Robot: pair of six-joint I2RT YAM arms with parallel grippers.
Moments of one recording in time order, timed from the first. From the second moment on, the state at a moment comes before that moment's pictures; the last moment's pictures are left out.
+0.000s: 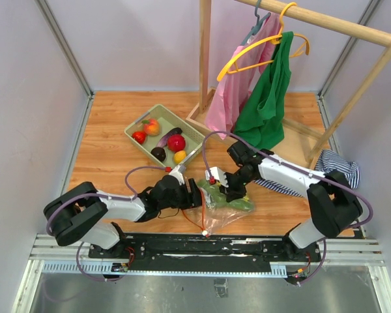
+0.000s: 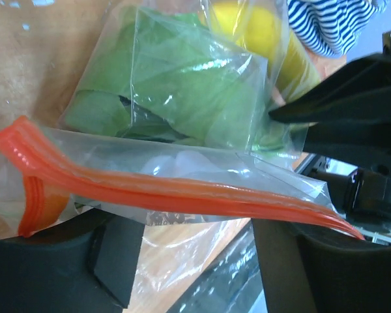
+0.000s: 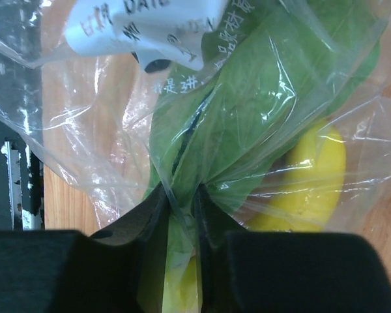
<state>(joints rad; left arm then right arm) -0.91 1.39 0.31 0.57 0.10 -1.05 0.64 1.52 0.92 -0.74 -0.59 -0.99</state>
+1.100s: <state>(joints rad) -0.92 1.63 0.39 0.77 -0.02 -1.12 0.65 1.63 1.00 -0.78 -0.78 -0.80</state>
